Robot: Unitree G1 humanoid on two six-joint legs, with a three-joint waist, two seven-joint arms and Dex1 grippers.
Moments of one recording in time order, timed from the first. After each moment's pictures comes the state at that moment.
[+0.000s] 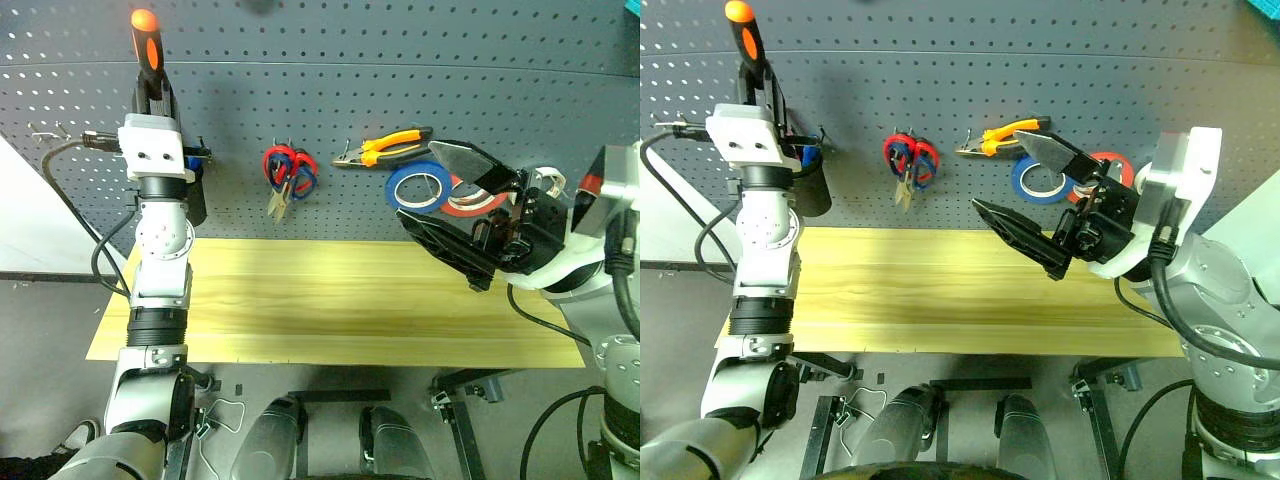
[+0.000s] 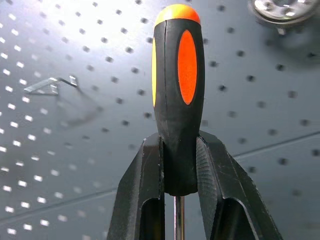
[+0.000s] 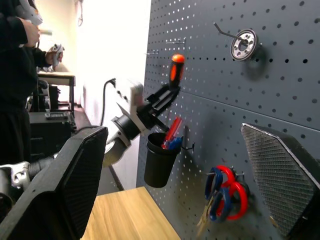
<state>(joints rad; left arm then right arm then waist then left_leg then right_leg) -0.63 0.31 0.17 0.22 0.16 -0.41 0.17 -0.28 -0.73 -0.30 -0.74 1.10 0.50 0.55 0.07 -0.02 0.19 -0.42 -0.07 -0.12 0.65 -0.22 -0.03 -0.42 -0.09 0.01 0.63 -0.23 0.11</state>
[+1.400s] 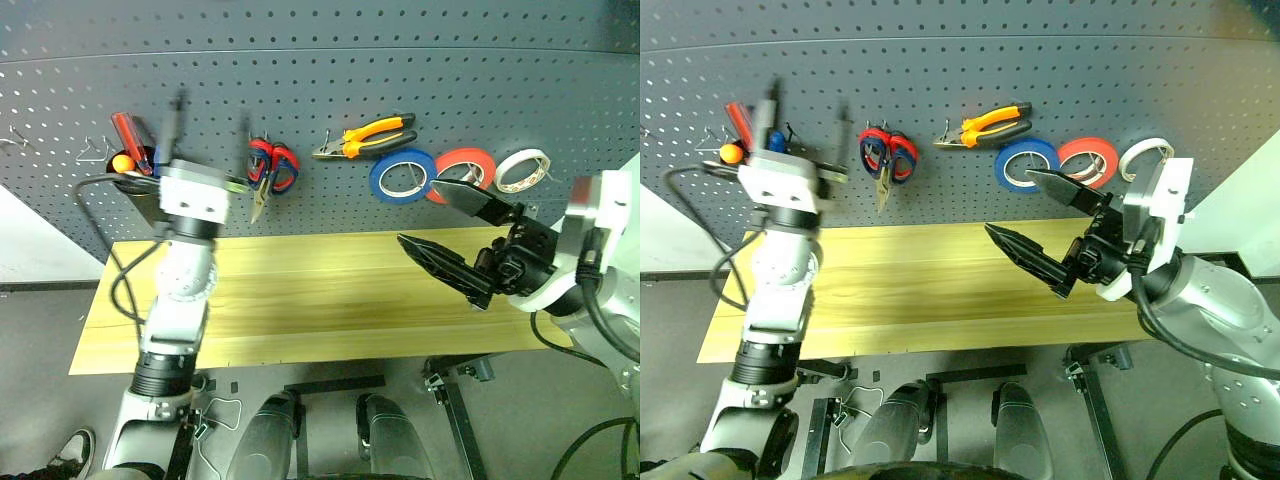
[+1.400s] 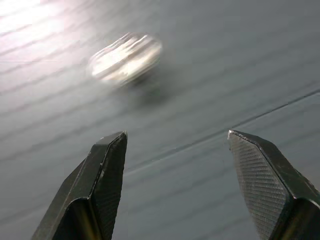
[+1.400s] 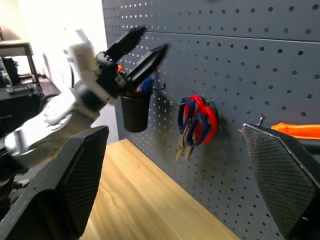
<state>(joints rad) -0.42 0.29 -0.10 -0.28 0.13 -0.31 -0.05 -0.12 -0.78 -0.30 -0.78 1.09 0.55 0.47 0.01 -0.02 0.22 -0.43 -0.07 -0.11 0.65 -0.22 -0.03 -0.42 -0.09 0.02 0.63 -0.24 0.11</state>
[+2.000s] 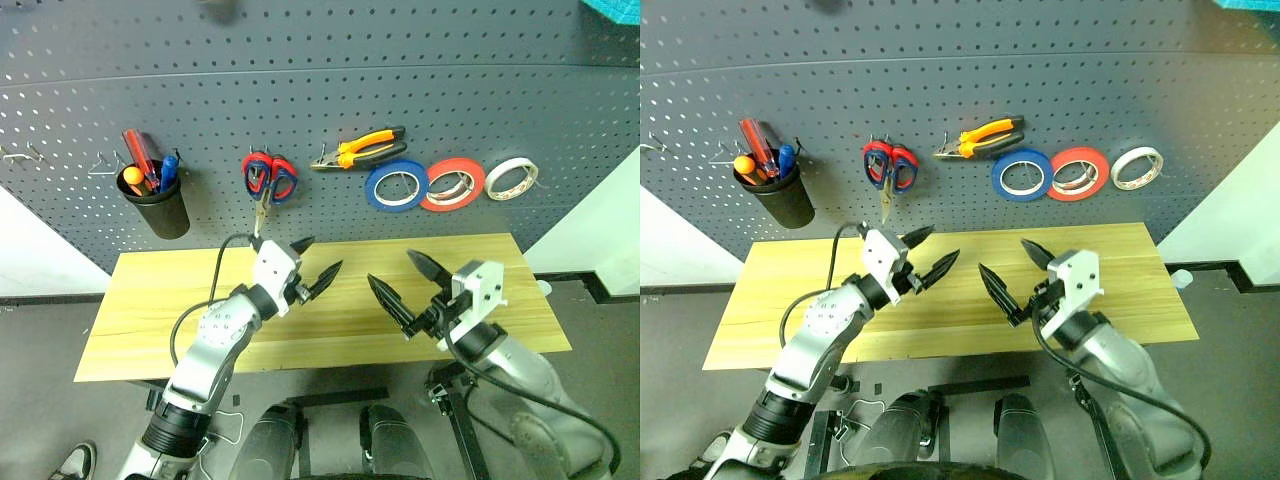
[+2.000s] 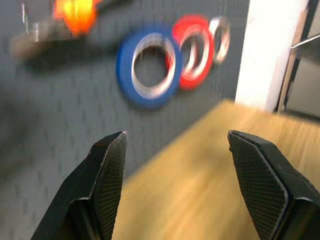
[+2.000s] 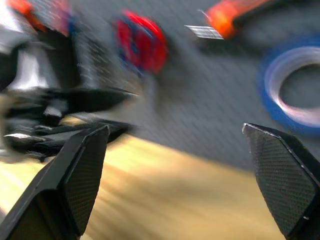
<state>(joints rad) -0.11 0.31 -0.21 -0.13 -0.20 0.07 -0.49 0.28 -0.37 0.03 -0.62 0.45 0.29 0.29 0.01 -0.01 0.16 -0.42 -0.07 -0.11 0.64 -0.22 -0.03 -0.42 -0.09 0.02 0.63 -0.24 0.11</state>
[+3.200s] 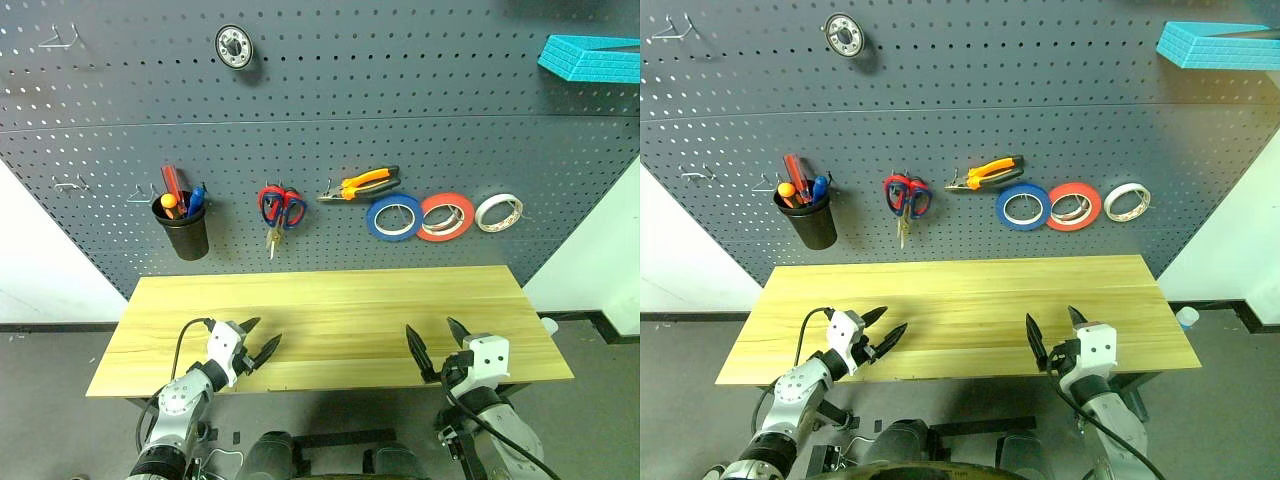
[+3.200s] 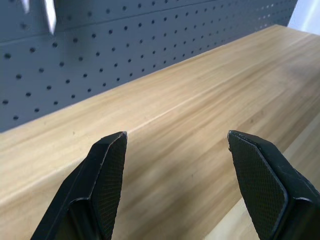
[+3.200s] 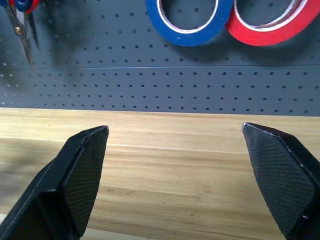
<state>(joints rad) -0.06 0.27 -0.03 0.74 -0.18 -0.55 -0.74 0.41 -0.18 -0.04 -0.19 0.25 -0.08 0.35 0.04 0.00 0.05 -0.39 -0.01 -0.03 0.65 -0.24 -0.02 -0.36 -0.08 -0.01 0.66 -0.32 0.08</state>
